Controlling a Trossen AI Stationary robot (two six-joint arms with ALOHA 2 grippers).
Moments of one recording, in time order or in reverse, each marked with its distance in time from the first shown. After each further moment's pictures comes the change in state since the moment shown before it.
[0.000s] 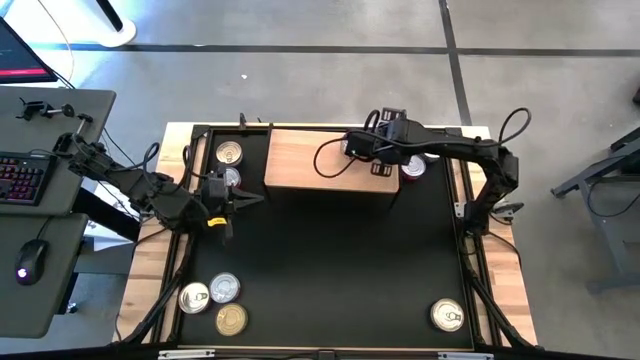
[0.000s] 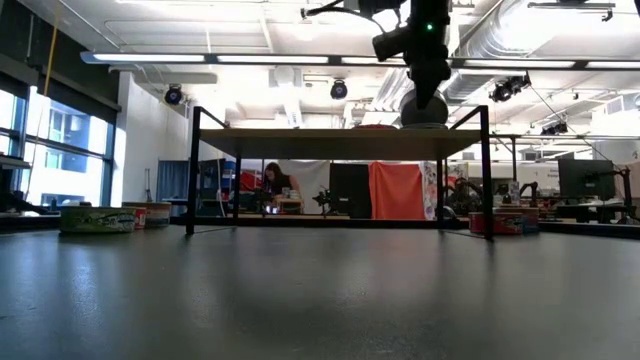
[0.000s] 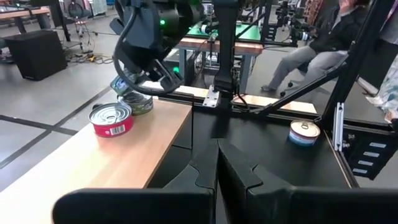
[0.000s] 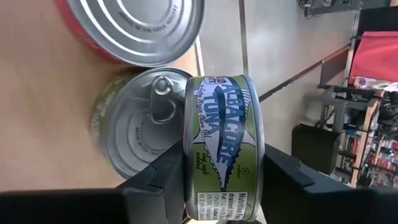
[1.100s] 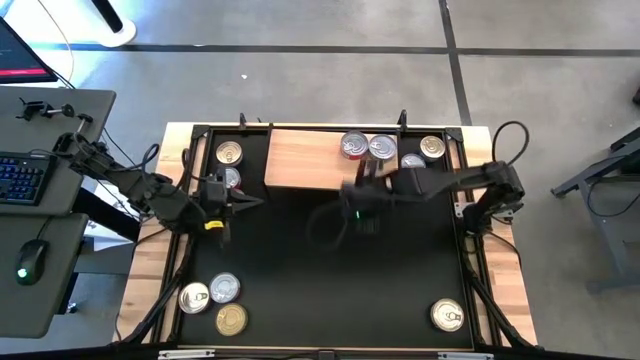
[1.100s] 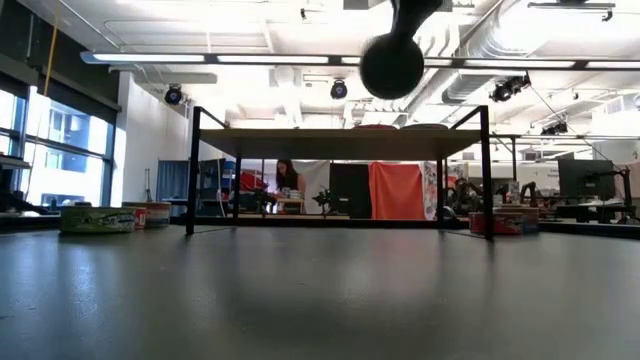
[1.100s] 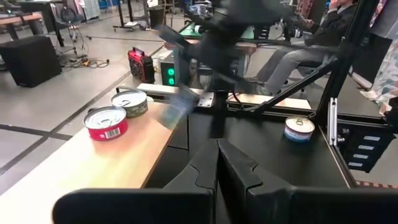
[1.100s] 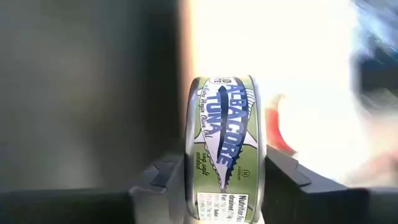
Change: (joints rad) left arm -0.027 0.000 -0.001 0.005 0.000 0.026; right arm 0.372 0.003 0.114 0.053 -0.176 0.172
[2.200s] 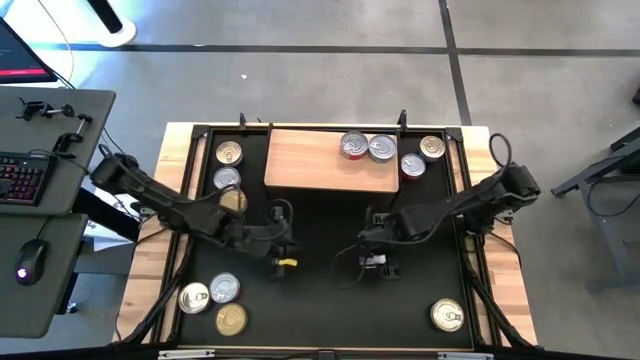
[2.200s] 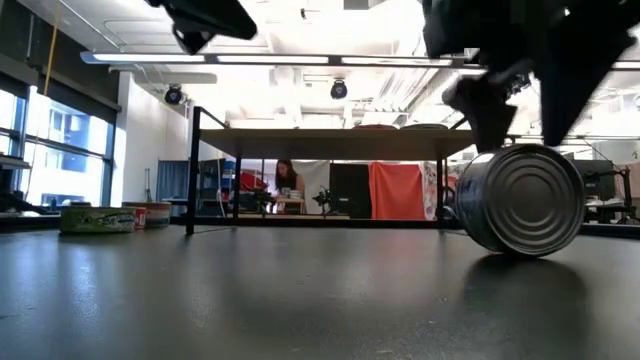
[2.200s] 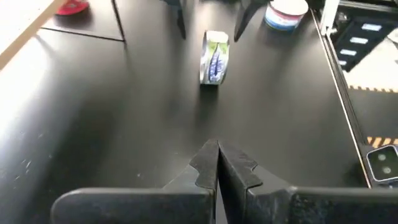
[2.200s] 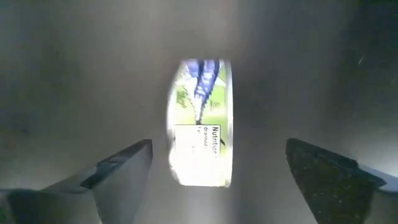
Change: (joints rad) left arm 0.088 0.492 0.000 0.061 0.325 -0.210; right arm 0.179 -0.094 -0.637 0.426 -0.595 0.164
